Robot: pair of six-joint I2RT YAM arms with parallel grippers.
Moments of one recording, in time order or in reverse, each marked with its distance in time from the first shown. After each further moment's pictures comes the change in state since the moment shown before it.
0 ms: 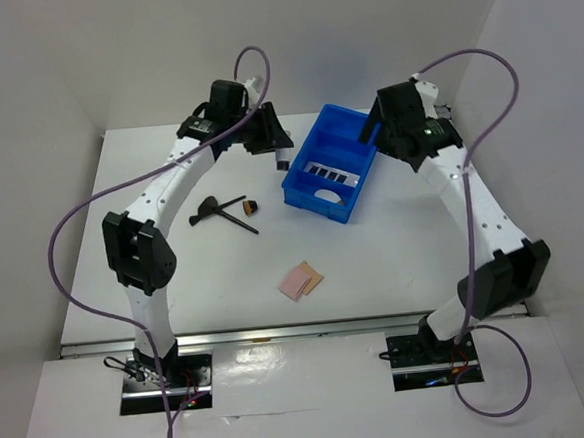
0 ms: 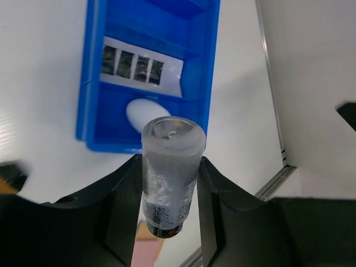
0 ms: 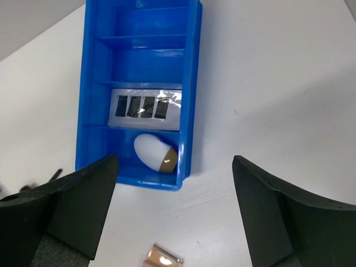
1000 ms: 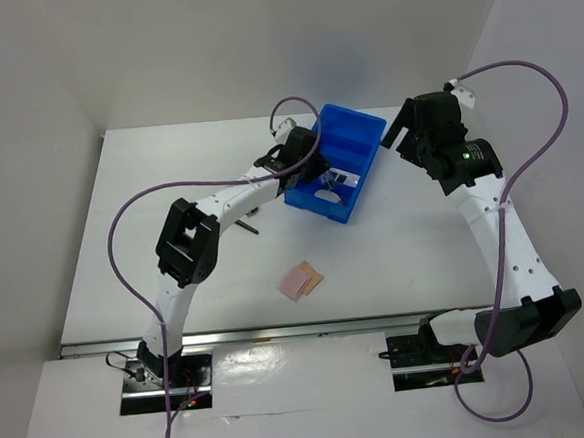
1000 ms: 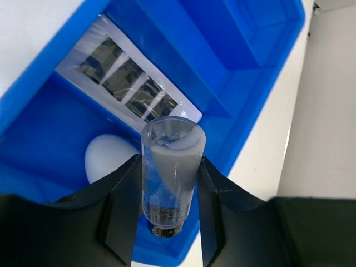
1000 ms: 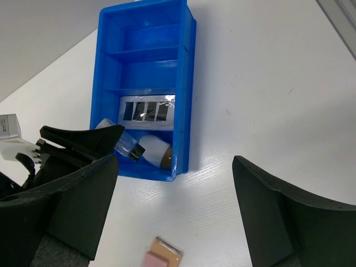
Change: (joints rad) left arm -0.273 0.245 -0.126 0.370 -0.554 -0.545; right arm -0.088 -0.260 -0.134 0.005 -0.063 0.006
